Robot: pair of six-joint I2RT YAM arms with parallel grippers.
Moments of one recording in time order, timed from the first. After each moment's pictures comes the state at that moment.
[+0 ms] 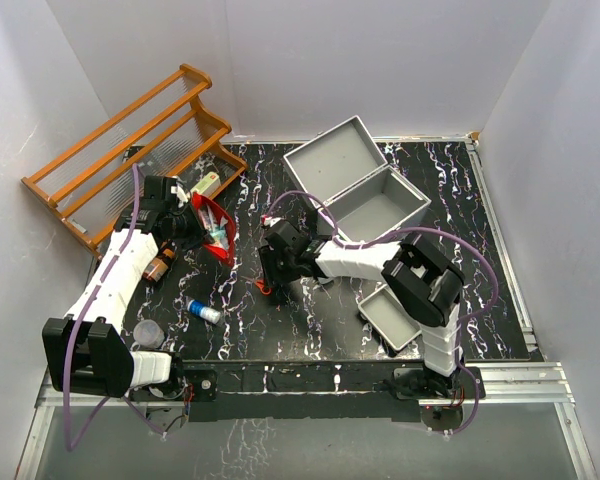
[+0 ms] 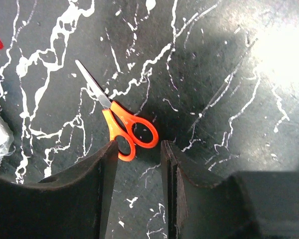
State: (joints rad) left arm -0.11 1.29 1.08 -0.75 0.19 -0.56; right arm 0.91 1.94 1.25 -0.21 -0.06 0.52
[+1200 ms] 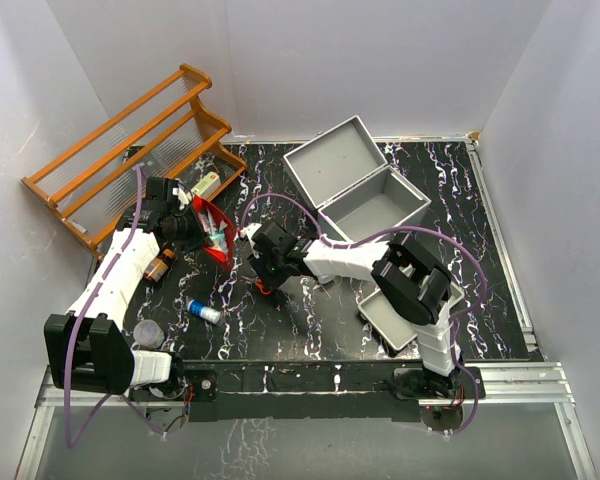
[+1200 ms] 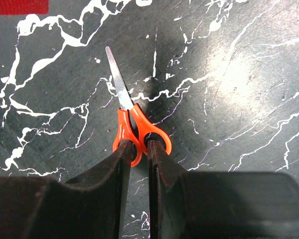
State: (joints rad) left arm -0.11 1.30 1.07 -0.75 0.18 -0.54; right arm 0.95 2.01 1.37 -0.30 -0.10 0.17
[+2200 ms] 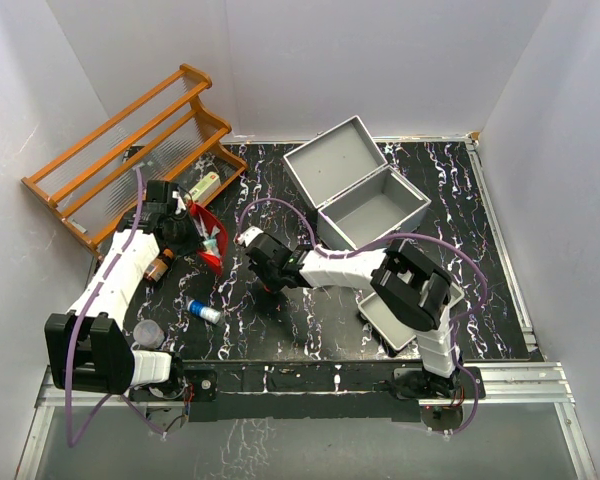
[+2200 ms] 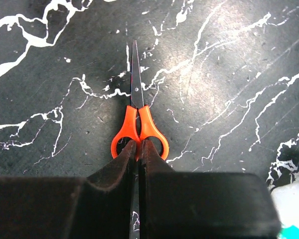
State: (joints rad) left arm -0.10 1.30 1.05 -0.78 0.08 -0.53; right arm 1.02 1.99 1.33 -0.29 0.16 0.17
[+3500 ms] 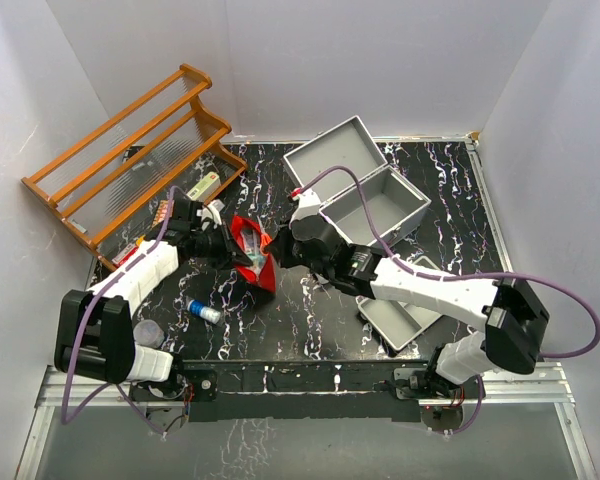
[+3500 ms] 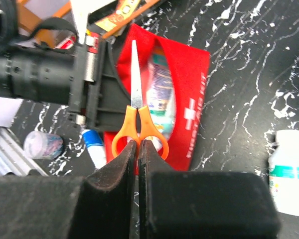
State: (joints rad) left arm -0.20 1.37 0.83 -0.44 0.58 -0.59; right arm 1.01 1.45 1.09 -0.06 0.27 0.58
